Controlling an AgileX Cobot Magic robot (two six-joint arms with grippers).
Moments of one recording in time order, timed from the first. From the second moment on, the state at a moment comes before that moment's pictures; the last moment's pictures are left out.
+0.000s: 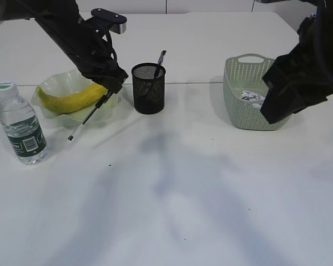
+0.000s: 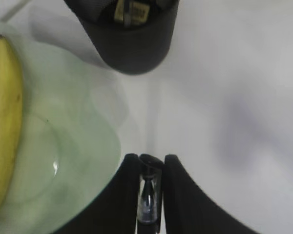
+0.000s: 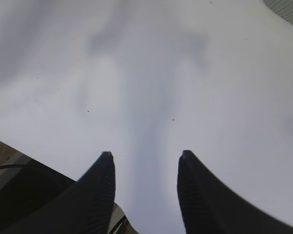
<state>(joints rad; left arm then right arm) -0.36 2.16 -1.85 -0.20 0.86 0.40 0.47 1.40 -1.36 0.06 1.25 -0.05</state>
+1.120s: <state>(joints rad) -0.36 2.14 -1.85 -0.50 0.17 0.40 0.47 1.40 -1.36 0.09 1.25 -0.05</state>
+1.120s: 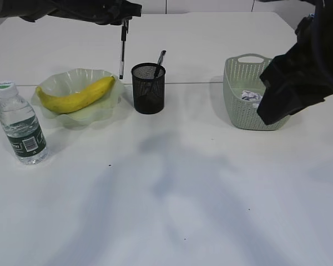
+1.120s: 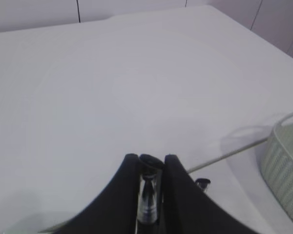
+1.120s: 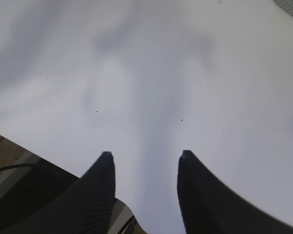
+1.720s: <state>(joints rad) -0.41 2.14 -1.84 -0.61 -0.03 0.40 0.47 1.40 -1.36 0.09 1.25 -0.05</state>
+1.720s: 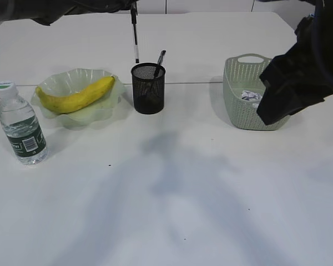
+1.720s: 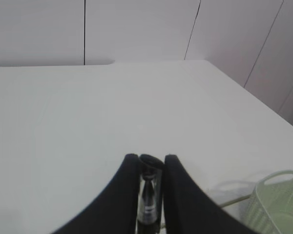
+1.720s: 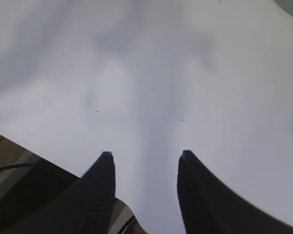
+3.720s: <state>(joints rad) -0.41 2.26 -1.84 -0.63 -0.09 0.40 0.46 1.40 -1.36 0.09 1.25 -0.05</state>
